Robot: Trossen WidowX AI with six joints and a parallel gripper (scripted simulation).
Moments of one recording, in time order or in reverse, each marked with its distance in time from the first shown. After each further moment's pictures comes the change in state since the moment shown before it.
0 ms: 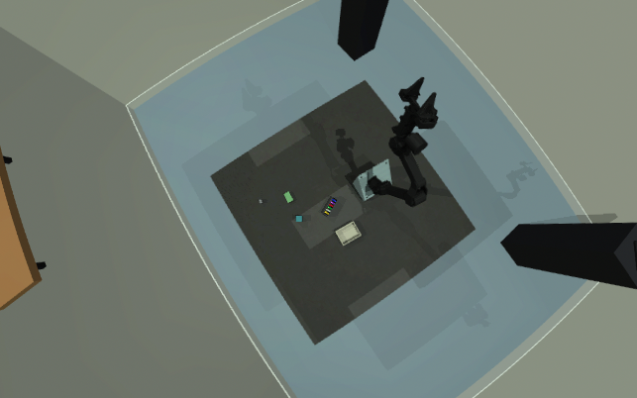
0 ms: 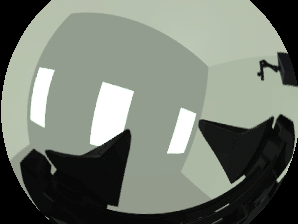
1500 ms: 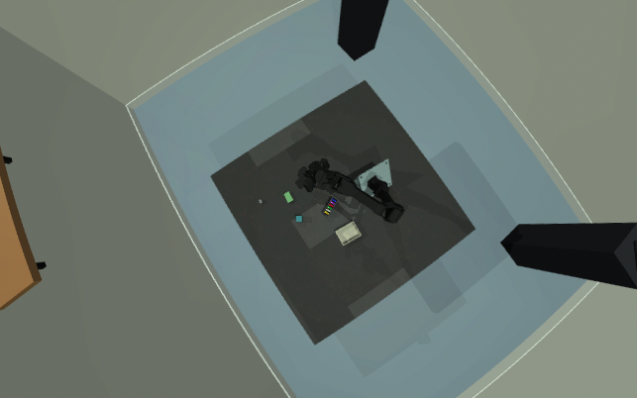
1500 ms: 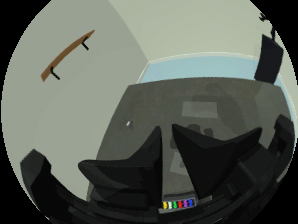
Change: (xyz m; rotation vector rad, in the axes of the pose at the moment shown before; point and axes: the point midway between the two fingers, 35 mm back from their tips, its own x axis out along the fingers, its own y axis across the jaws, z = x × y) arm -0.485 -0.062 -0.341 -0.426 2.008 -0.682
